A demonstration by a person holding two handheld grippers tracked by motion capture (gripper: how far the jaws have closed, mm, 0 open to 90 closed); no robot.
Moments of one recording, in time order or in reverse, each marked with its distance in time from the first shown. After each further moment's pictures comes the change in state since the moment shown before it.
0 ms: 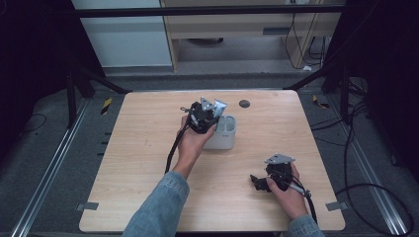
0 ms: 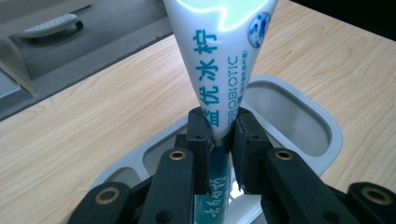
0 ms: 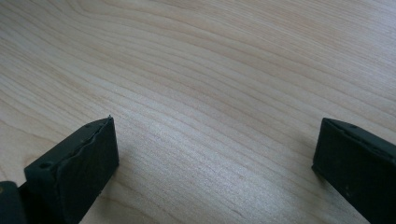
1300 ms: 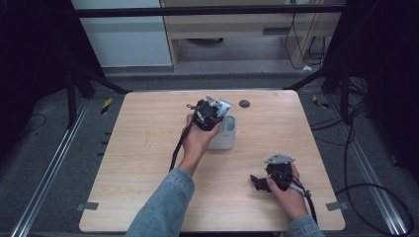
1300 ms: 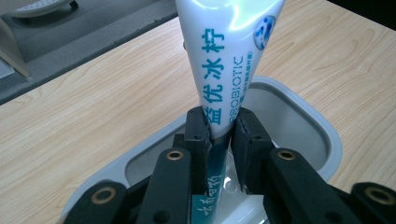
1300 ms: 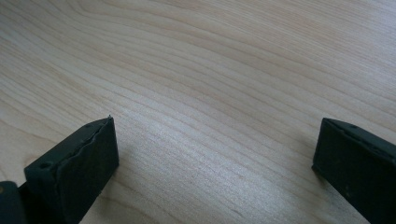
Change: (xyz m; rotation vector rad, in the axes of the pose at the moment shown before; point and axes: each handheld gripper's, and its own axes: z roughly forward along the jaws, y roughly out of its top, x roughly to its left) left arm -0.007 0.013 0.012 0.062 -0.003 -0.021; right arm 0.000 0.000 0.000 -0.001 -0.002 -0.006
